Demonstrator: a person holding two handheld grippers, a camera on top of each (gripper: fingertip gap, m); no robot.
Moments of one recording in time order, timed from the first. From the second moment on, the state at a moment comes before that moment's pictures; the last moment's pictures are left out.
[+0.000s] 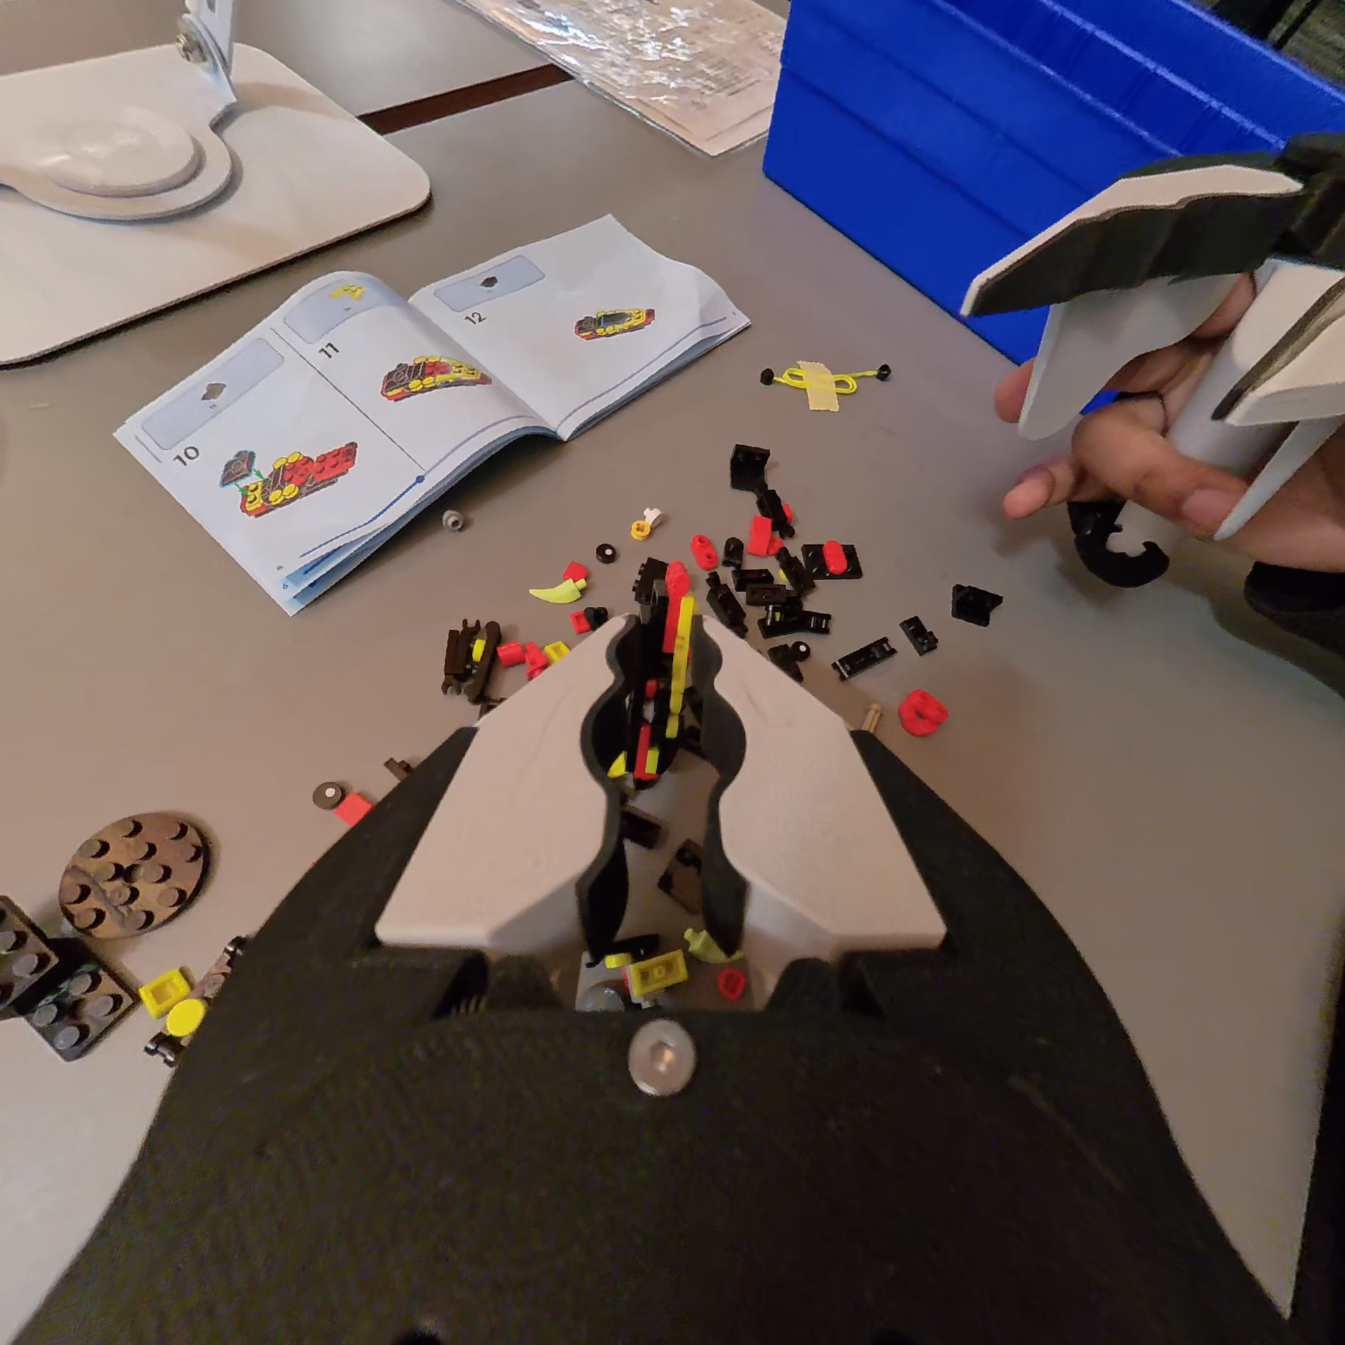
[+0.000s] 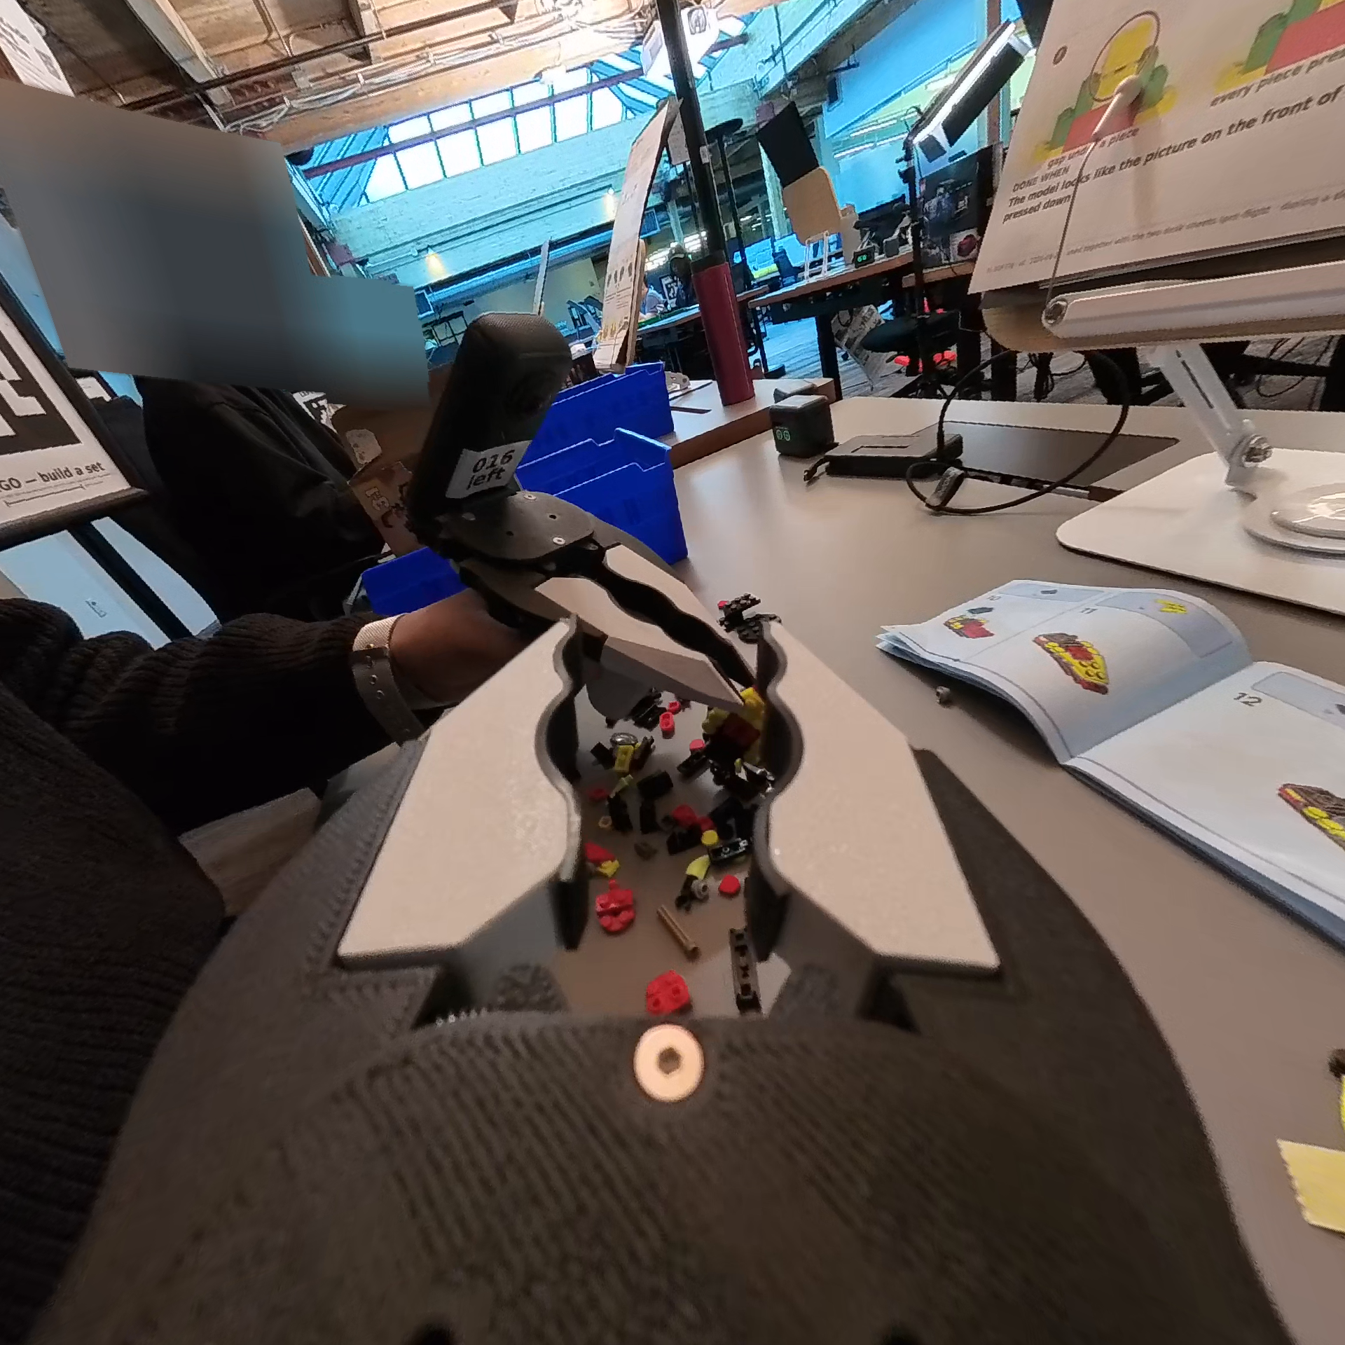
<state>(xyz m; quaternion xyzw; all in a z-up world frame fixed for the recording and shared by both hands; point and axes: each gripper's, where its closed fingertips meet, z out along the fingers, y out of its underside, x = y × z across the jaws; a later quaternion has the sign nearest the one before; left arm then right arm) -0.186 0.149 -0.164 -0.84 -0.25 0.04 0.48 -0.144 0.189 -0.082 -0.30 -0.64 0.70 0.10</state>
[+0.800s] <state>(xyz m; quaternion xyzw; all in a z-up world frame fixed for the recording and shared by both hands) -0.187 0.148 -0.163 -0.83 -0.25 0.04 0.49 -0.139 0.188 -0.071 -0.26 -0.65 0.70 0.16</state>
